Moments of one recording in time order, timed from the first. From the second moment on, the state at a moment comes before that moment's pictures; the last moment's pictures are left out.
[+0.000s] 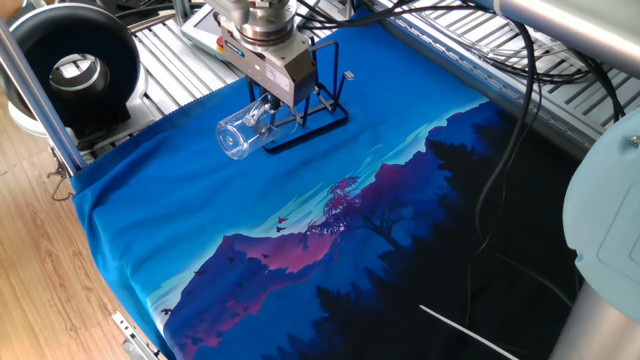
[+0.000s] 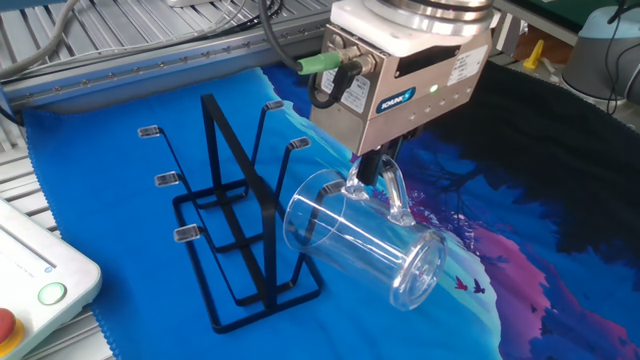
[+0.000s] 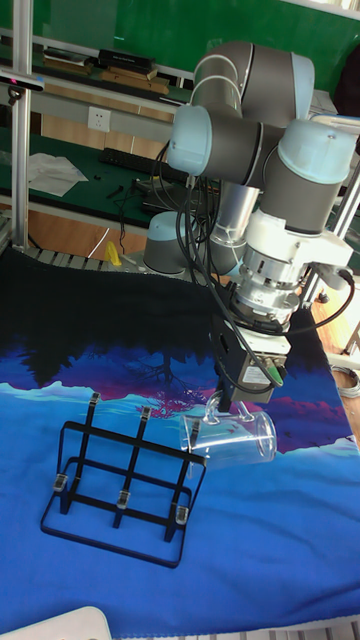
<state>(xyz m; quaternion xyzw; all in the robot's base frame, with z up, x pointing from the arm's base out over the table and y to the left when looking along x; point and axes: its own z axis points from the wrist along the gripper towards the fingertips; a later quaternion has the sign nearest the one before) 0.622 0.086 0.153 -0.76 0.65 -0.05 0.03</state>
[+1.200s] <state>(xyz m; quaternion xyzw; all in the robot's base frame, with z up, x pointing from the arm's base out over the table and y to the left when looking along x) 0.623 0.086 0.153 -0.75 0.65 -0.06 0.03</state>
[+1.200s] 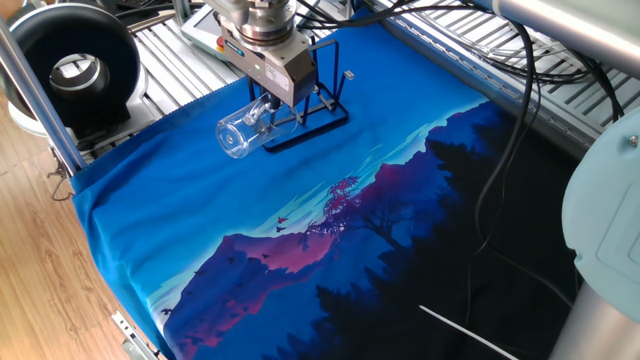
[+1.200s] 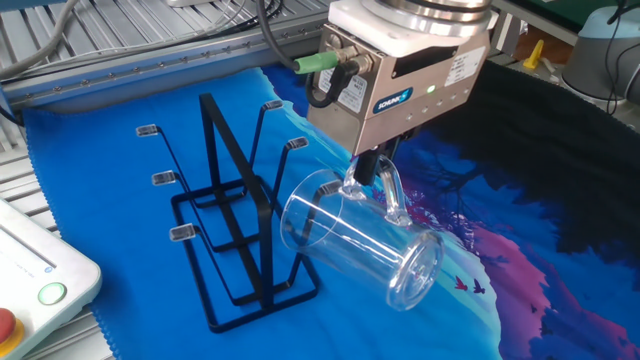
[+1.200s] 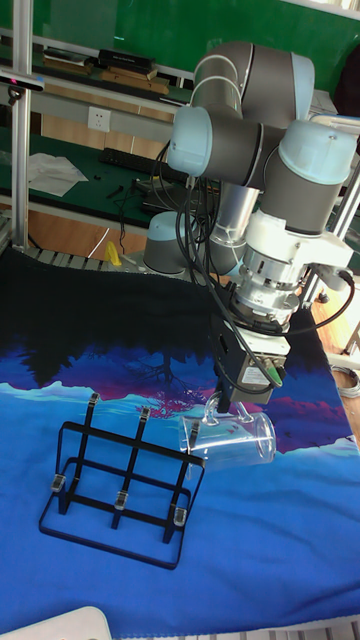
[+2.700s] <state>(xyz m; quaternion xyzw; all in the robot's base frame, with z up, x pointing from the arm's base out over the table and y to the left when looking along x) 0.623 0.089 0.153 -0.75 0.66 -0.05 0.03</state>
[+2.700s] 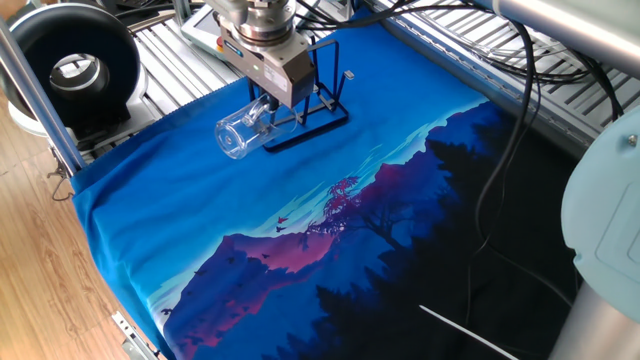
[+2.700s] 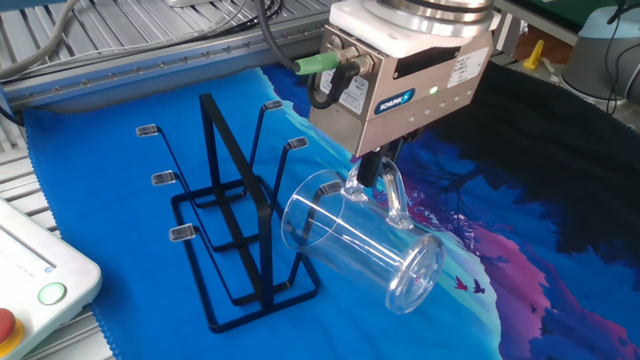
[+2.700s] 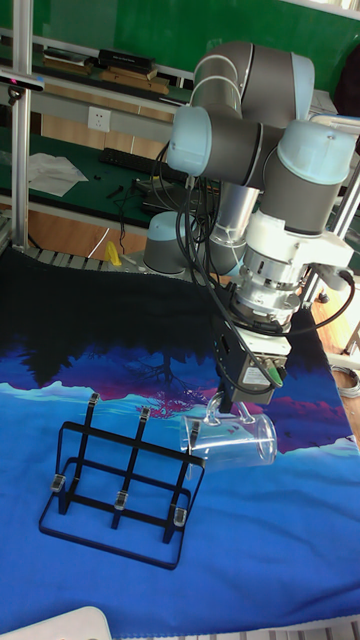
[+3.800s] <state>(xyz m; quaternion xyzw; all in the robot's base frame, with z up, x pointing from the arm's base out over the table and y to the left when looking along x) 0.627 0.089 0.153 -0.75 0.66 -0.06 0.04</state>
